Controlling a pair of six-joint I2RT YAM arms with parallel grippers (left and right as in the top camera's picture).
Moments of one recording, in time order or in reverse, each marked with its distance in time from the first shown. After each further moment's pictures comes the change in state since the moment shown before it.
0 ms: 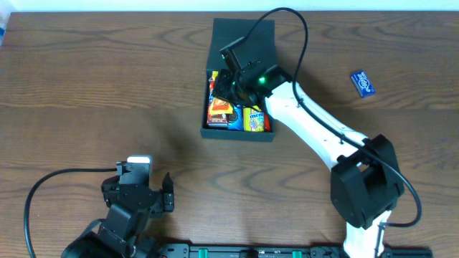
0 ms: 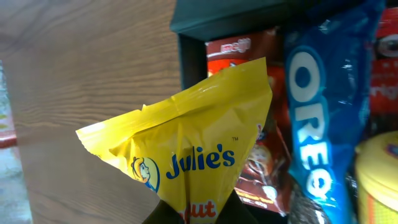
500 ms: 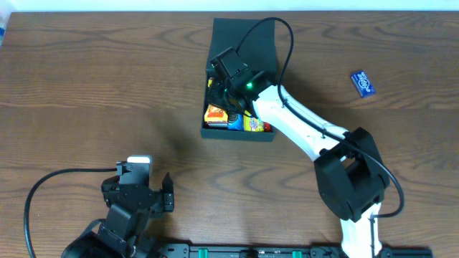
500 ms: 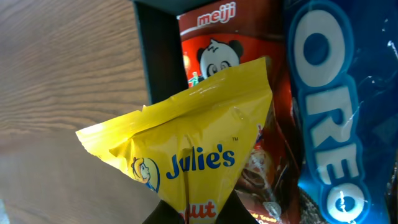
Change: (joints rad) left arm 0.000 0.000 0.000 0.000 0.000 0.000; right arm 0.032 0.082 0.000 0.009 0.036 0.055
